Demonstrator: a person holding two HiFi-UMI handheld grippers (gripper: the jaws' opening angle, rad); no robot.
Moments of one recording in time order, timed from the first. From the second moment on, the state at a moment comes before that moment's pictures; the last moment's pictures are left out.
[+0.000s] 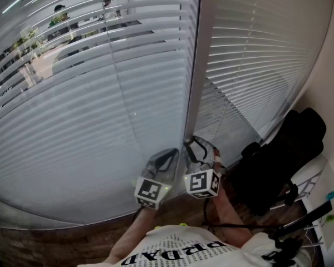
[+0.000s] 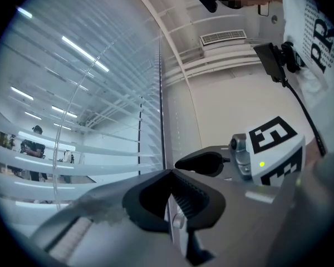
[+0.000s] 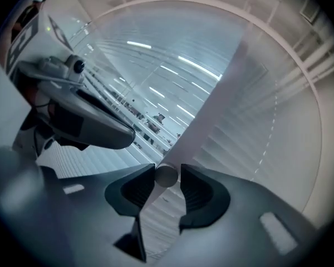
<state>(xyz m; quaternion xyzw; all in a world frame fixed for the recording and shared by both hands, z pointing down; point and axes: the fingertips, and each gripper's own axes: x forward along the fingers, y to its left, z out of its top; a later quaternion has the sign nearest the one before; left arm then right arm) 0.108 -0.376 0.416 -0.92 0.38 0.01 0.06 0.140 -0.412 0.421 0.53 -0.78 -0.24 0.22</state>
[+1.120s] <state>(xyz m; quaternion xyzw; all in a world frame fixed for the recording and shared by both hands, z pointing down) 0.101 -0.376 0.415 -0.92 0.39 0.02 0.07 0.147 -0.414 0.418 0.55 -0.83 -0.08 0.07</state>
